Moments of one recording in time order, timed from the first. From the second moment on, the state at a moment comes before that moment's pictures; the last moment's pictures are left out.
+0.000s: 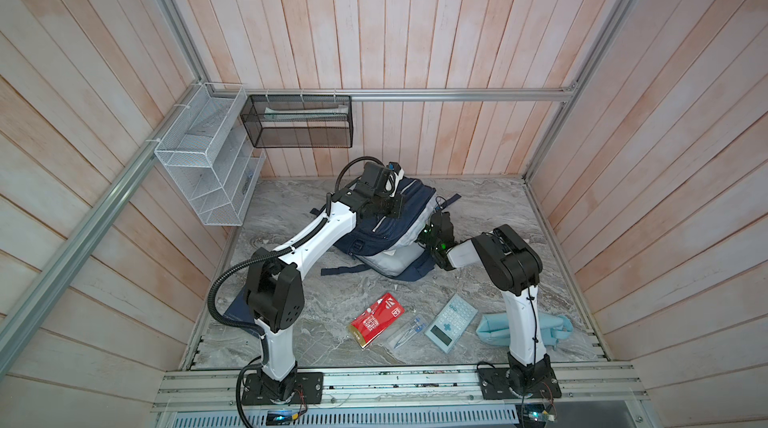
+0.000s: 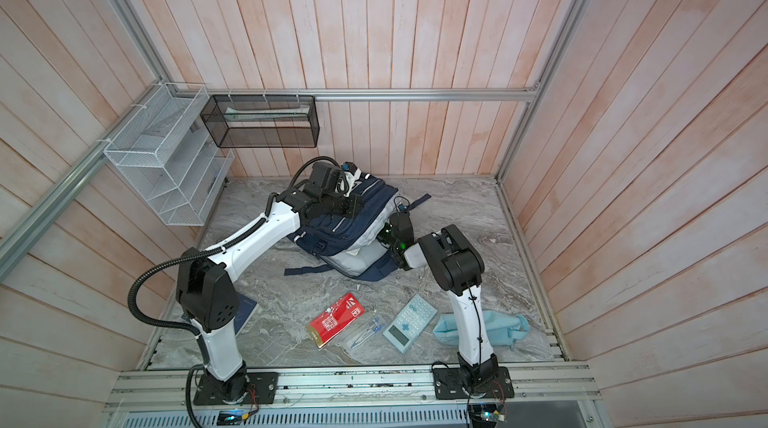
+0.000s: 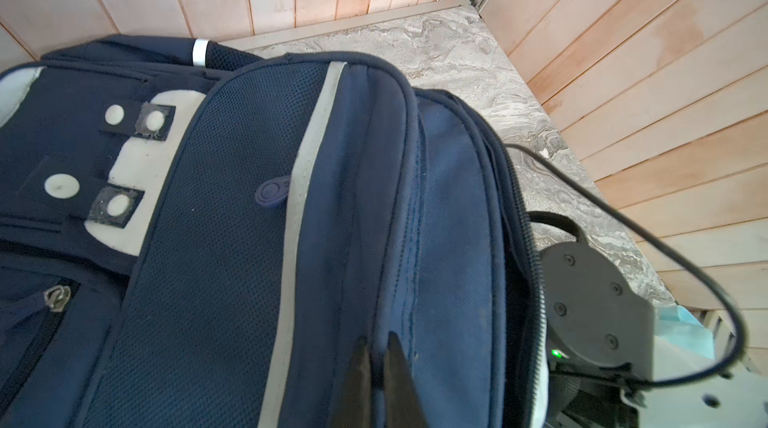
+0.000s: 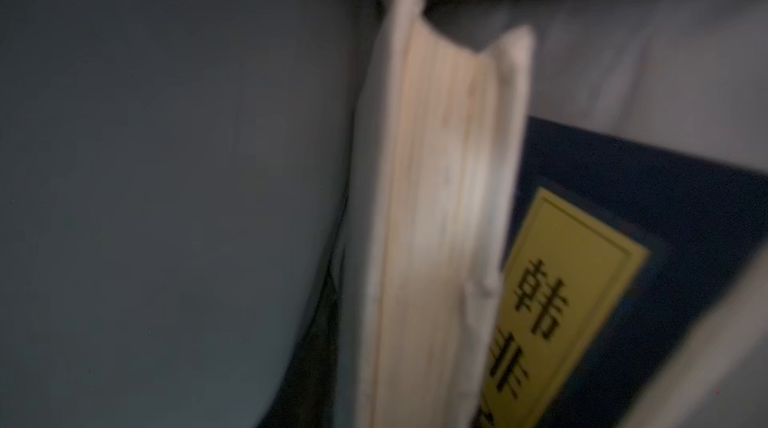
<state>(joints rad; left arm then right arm) -0.56 1.88 1.71 -0.53 0.23 -0.23 0.48 2.20 1.07 0.96 -0.34 1.19</state>
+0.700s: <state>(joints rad) -0.56 1.91 1.45 -0.26 0.30 -0.40 0.39 1.34 0.61 0.26 -0.21 0.65</state>
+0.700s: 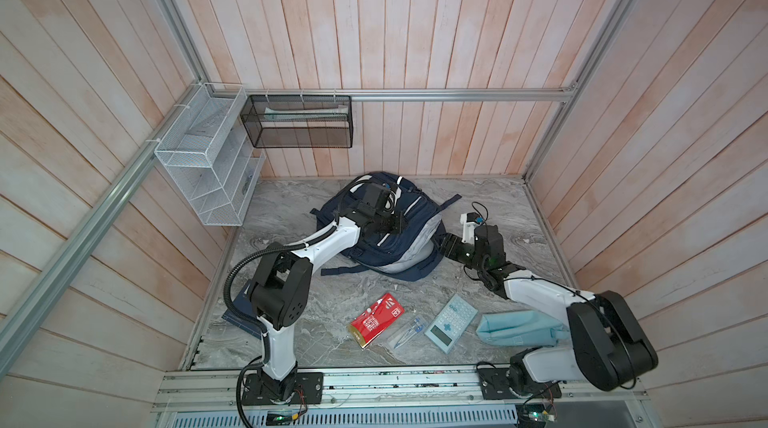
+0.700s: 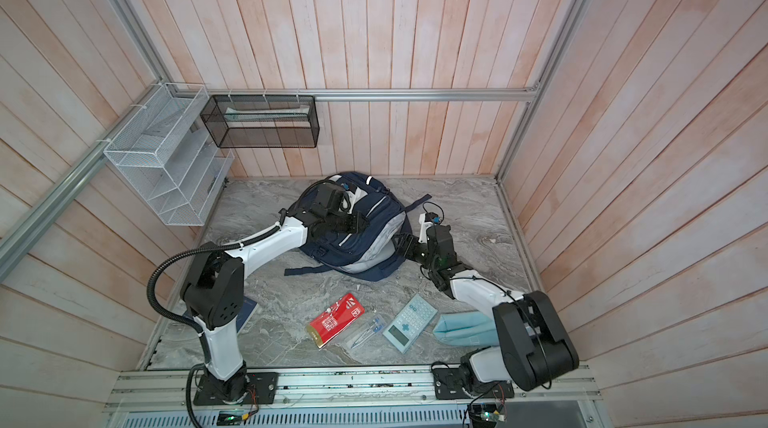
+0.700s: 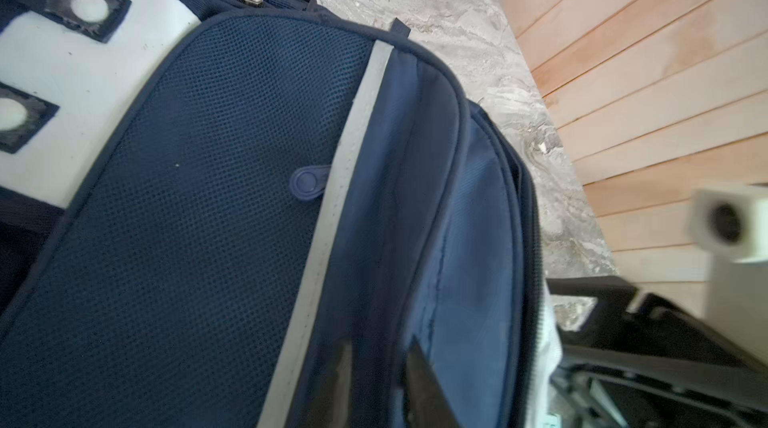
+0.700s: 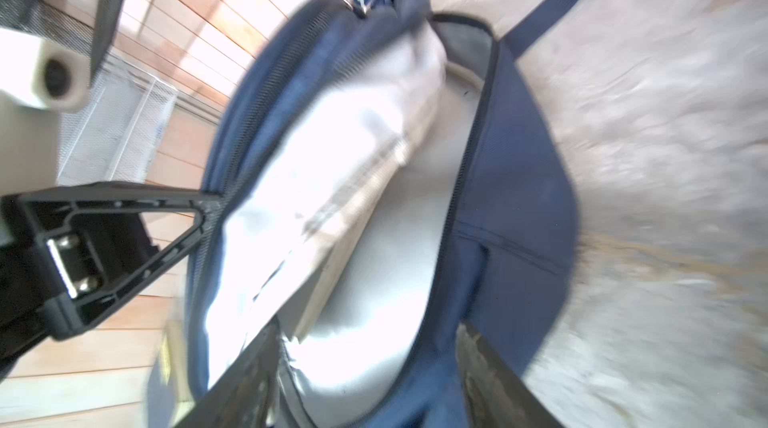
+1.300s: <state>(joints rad) -0.17 1.08 0.62 -0.20 0.14 -0.68 0.61 1.64 1.00 0.27 -0.22 0.35</state>
